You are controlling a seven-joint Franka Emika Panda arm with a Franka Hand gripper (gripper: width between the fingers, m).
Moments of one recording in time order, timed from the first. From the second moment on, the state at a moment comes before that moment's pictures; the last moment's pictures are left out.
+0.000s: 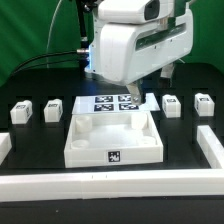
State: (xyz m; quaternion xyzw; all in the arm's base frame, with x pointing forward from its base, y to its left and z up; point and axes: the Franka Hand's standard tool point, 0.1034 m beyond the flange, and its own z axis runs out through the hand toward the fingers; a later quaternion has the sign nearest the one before) arm 0.551 0.044 0.107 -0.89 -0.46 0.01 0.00
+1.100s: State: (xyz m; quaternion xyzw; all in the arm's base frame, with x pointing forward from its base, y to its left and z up) arm 0.488 0.025 0.087 -0.80 -0.60 -0.01 -0.01
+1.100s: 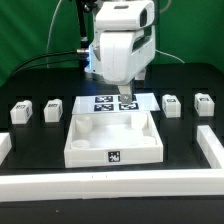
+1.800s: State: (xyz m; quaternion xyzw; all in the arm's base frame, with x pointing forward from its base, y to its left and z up) arm 0.461 0.020 0.077 -0.72 -0.69 -0.01 -0.03
